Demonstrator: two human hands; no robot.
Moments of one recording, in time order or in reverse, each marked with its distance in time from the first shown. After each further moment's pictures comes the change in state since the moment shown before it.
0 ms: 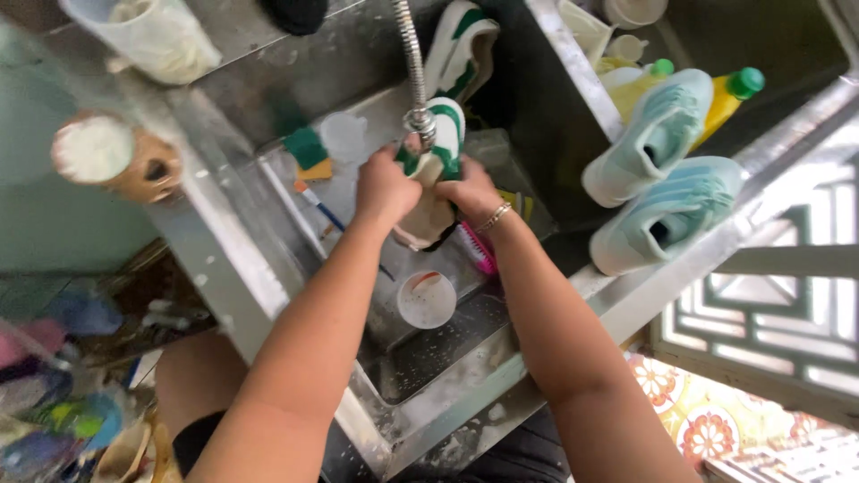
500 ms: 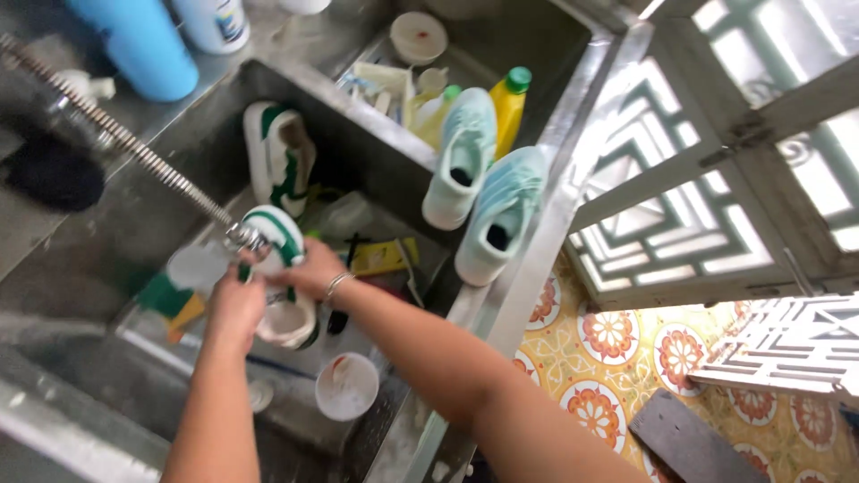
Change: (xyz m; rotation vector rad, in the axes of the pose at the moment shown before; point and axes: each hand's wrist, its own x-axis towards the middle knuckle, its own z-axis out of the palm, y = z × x) left_hand 0.026 -0.027 0.010 -0.014 -0.176 -0.052; right_hand 0.012 0.002 0.038 -0.122 0.309 0.054
